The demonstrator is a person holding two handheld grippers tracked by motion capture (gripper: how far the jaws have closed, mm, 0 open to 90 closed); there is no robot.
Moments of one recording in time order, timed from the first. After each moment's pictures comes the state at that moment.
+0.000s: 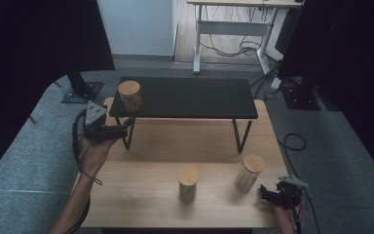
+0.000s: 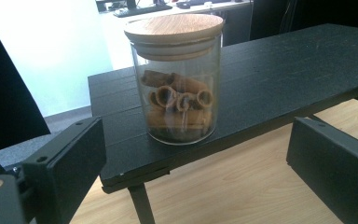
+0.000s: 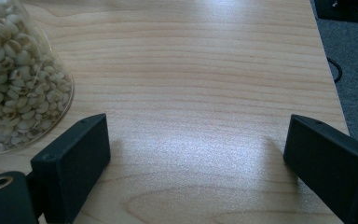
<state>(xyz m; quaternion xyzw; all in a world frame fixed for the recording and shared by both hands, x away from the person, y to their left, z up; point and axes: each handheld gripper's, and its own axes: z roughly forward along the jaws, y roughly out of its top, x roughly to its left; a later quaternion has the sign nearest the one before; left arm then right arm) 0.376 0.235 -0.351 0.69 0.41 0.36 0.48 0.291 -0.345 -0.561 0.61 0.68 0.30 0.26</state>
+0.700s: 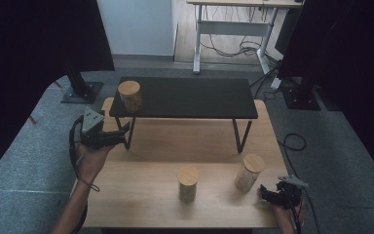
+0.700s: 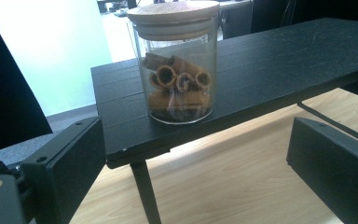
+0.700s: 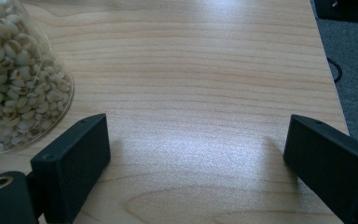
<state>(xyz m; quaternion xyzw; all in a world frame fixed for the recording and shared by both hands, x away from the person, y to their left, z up) 0.362 0.241 -0.359 0.69 0.41 0.36 0.48 0.291 -0.345 -0.561 0.61 0.68 0.30 0.26</state>
